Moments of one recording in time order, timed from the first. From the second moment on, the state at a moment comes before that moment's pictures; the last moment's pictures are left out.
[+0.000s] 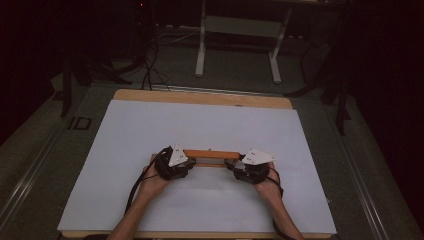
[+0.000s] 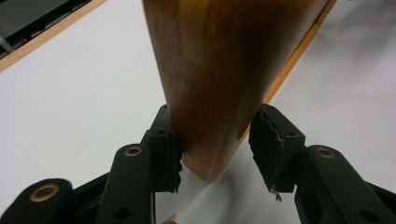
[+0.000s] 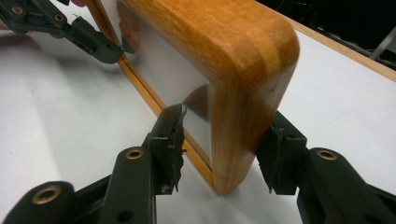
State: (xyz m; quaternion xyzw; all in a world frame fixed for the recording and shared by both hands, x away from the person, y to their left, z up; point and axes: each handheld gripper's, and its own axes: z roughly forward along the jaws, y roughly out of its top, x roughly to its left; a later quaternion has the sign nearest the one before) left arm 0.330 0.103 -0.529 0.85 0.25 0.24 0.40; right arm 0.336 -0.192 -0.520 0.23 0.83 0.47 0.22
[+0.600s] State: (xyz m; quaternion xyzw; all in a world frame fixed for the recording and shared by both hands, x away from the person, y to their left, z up) left arm 0.327 0.106 -0.517 0.85 0.25 0.24 0.41; right arm 0.332 -0.193 -0.507 0.22 0.82 0.48 0.23
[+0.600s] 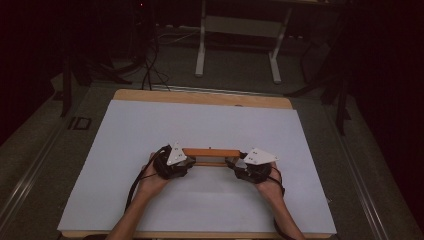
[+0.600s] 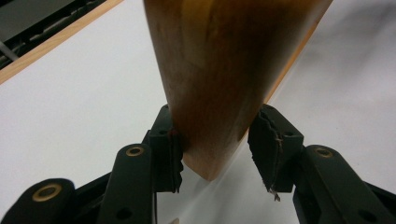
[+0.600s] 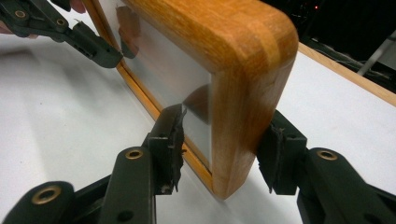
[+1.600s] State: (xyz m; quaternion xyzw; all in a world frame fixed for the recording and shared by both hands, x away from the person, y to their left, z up) left arm 0.327 0.115 -0.503 0.85 0.27 0.18 0.42; right arm 0.330 -0.196 -0.494 0.23 0.81 0.50 0.20
